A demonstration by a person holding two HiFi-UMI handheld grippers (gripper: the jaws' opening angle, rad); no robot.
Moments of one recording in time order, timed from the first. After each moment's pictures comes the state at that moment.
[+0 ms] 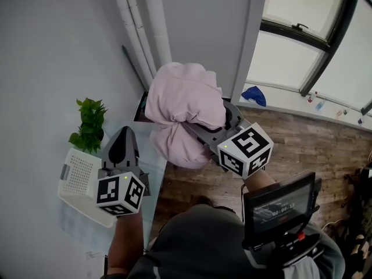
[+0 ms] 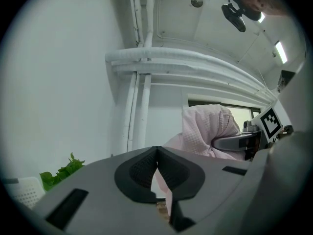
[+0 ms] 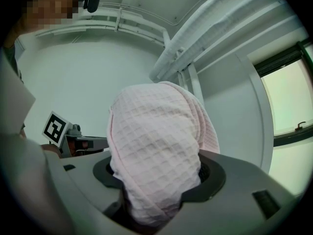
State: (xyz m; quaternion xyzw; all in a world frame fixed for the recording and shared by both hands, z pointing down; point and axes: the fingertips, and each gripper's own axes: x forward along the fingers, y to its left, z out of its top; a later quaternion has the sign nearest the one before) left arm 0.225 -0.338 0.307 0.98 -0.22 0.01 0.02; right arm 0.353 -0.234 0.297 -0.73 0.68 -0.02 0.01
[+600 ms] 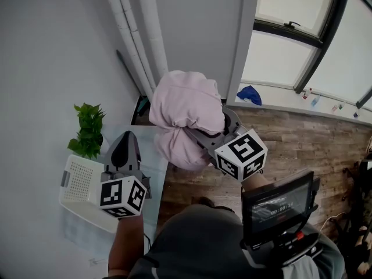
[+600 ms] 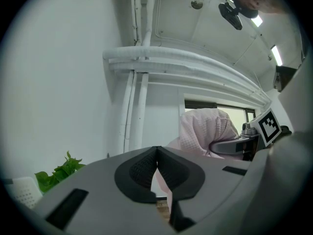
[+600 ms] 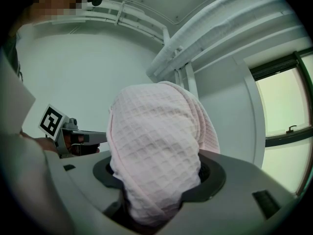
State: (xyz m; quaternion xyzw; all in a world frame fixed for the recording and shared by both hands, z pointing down) left arm 0.227 -0.341 0.314 0.98 -0.19 0.02 0.02; right arm 0.355 -0.232 0.314 -0.76 0.65 -0.03 0.00
